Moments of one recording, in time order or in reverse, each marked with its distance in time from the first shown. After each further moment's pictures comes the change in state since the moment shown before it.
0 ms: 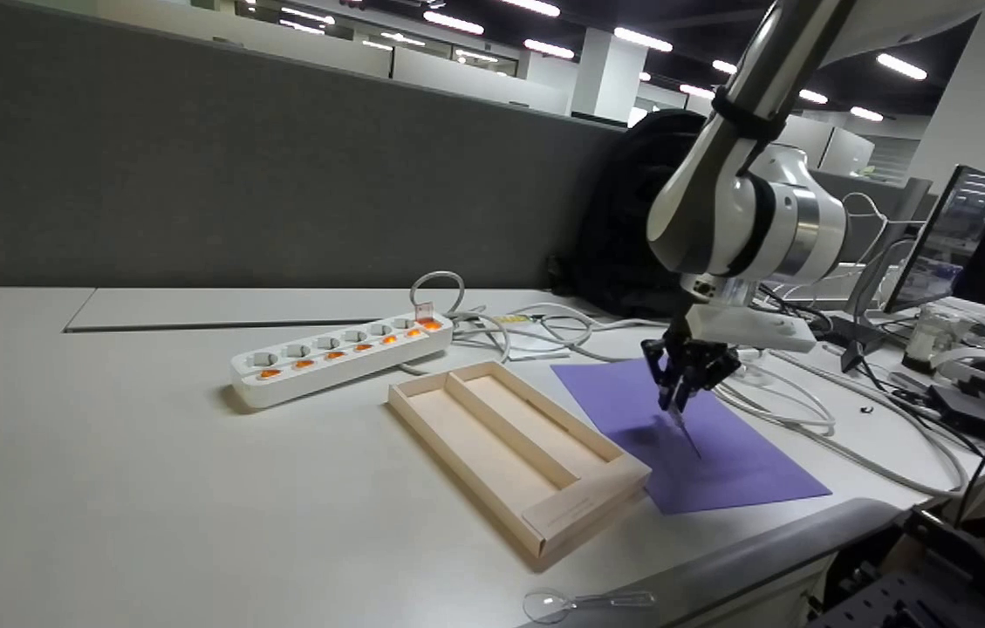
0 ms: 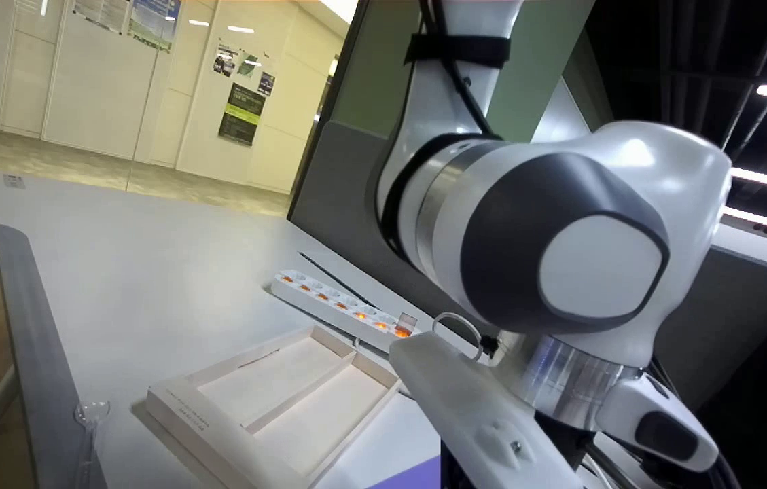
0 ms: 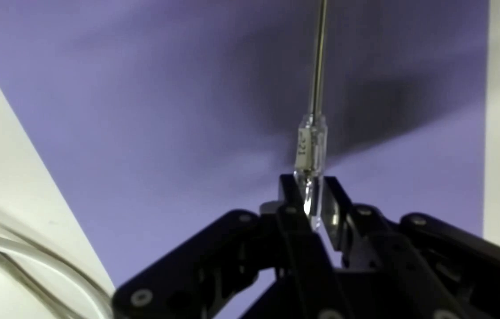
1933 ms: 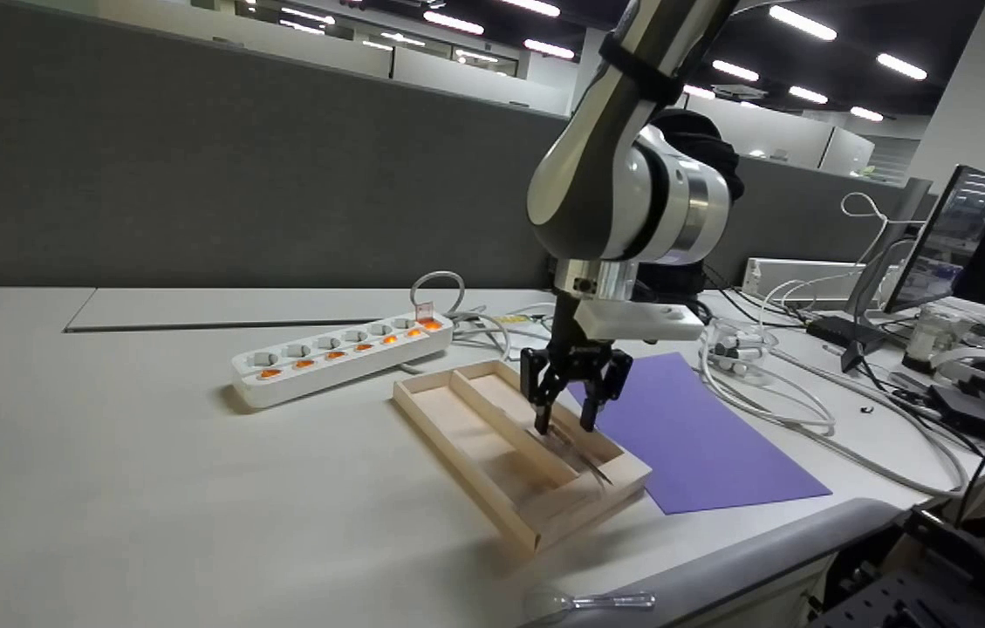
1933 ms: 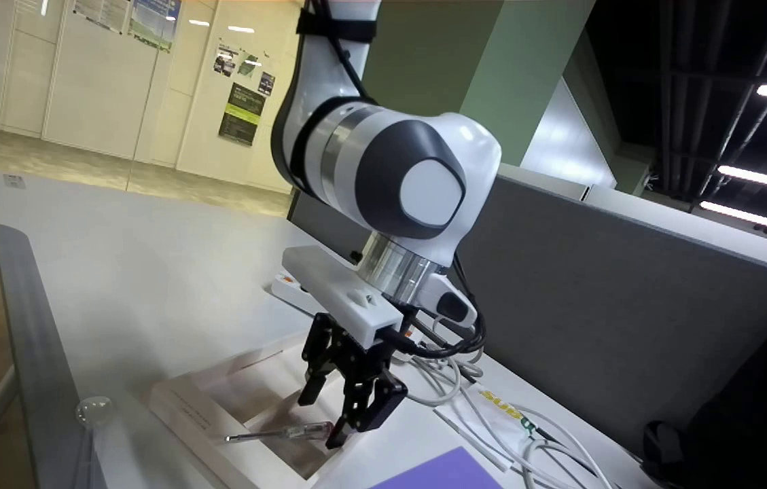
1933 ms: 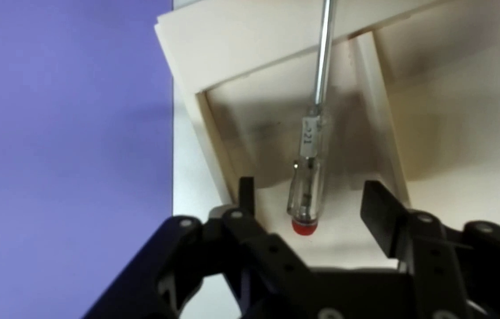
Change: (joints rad) arm 0.243 -0.007 0.109 0.025 -0.039 -0.202 0.051
